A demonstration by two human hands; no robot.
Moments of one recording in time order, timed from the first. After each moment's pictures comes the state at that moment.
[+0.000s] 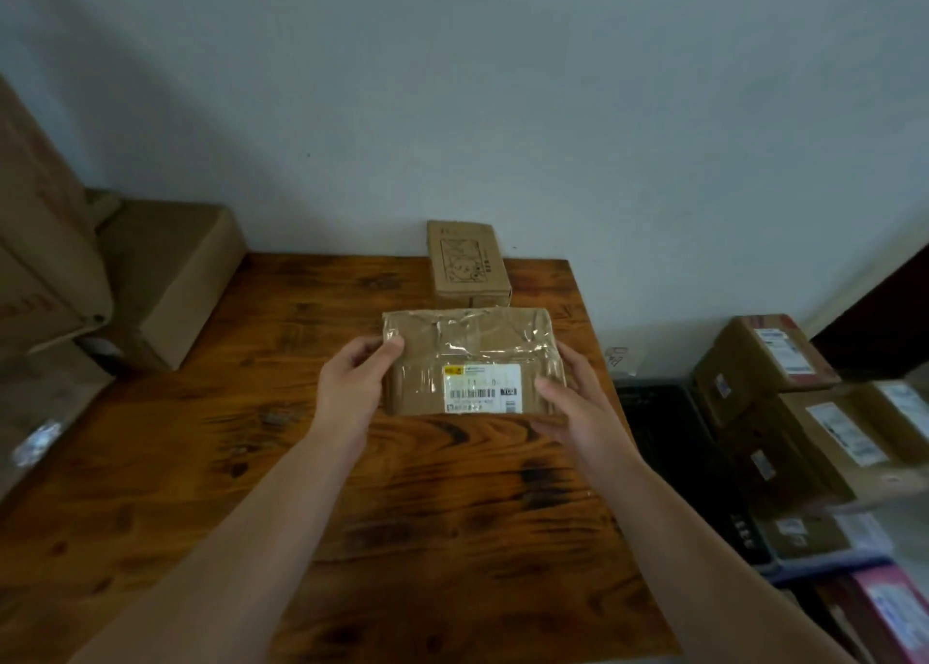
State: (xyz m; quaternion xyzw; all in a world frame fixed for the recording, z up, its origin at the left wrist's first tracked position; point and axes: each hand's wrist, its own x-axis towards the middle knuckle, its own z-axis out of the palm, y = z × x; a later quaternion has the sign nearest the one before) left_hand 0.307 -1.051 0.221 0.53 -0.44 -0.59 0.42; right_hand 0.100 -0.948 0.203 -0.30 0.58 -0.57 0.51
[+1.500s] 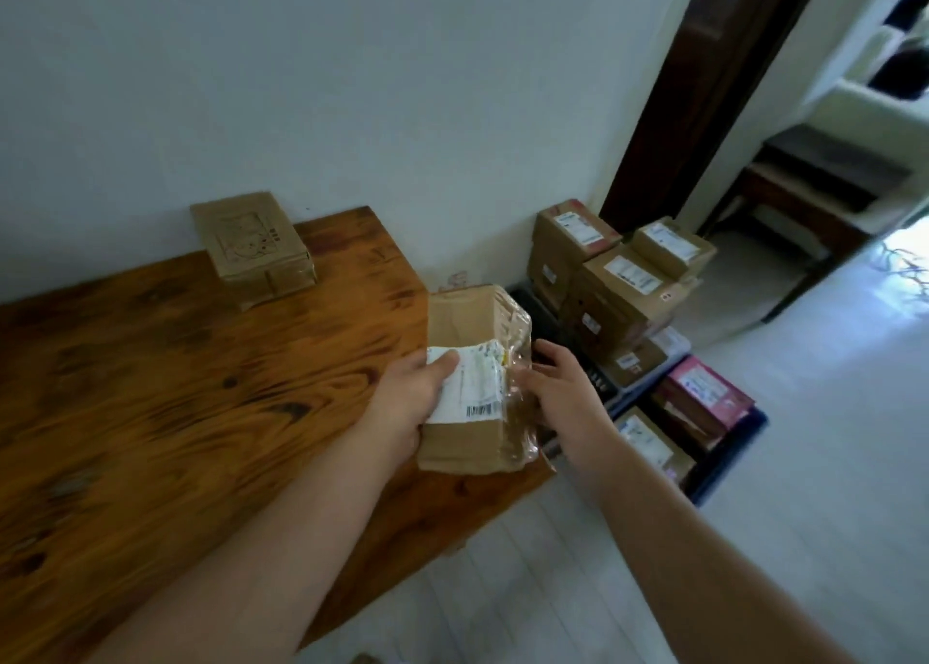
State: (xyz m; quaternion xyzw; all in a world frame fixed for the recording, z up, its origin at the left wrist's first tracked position) left_hand 0.158 -0.926 0.208 0.42 -0.51 -0.74 0.11; right_hand 0.050 -0.802 0.195 -0.05 0.75 -0.57 0.34
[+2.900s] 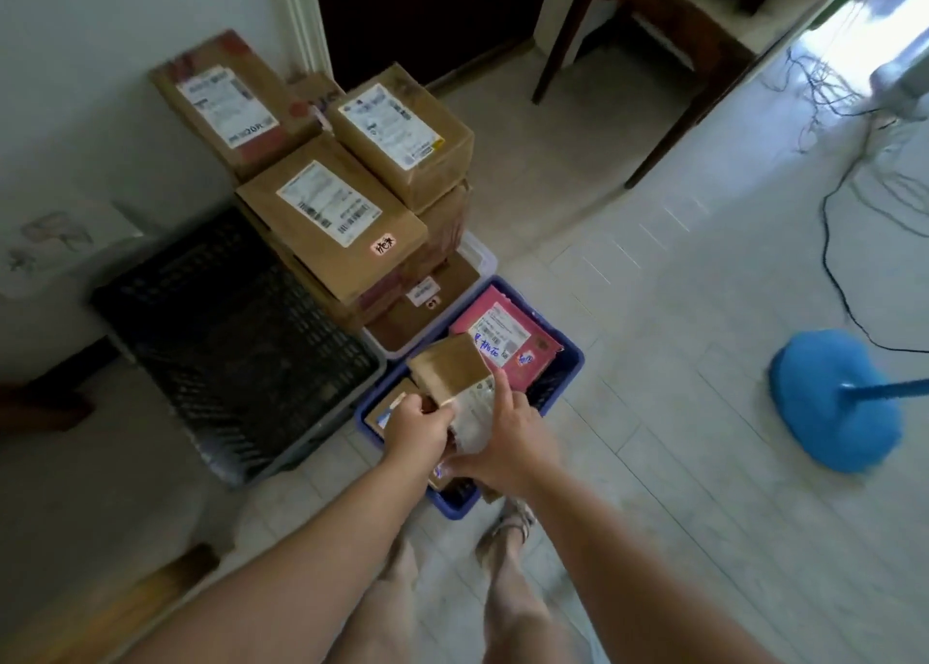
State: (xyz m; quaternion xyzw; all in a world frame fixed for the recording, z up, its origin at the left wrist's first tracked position) left_hand -0.376 -0.619 -0.050 0.52 -0.52 -0.67 -0.11; right_hand -0.429 -0.511 -0.026 -0.15 0.90 -0.09 0.40
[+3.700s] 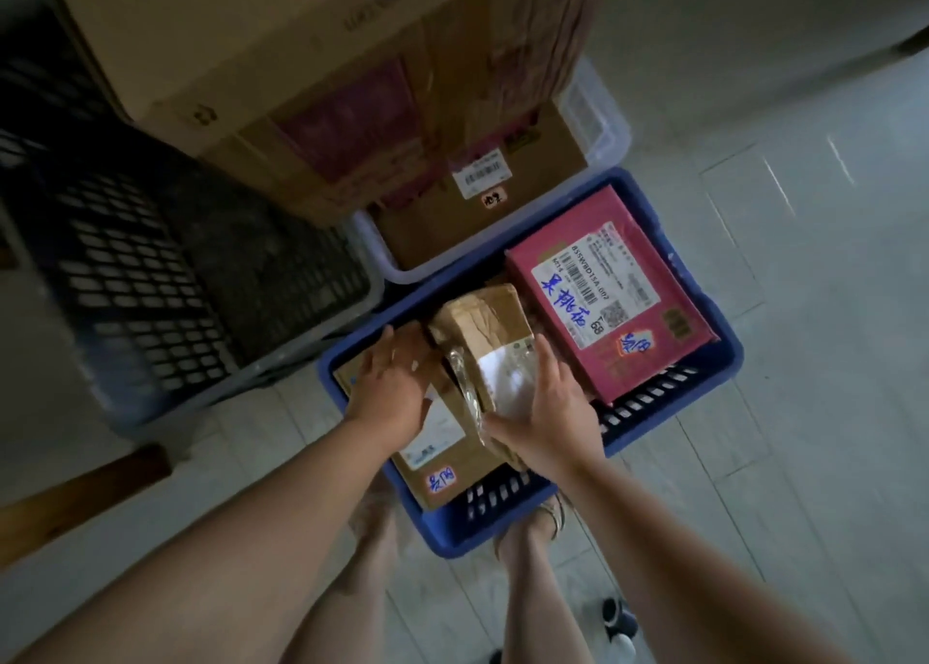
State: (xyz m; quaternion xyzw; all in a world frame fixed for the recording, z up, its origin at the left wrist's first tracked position) left_hand -0.401 -0.639 -0.349 0.23 -0.89 -0.15 -0.37; right_hand -0.512 -0.488 -0.316 -0.22 0.87 -0.12 0.42
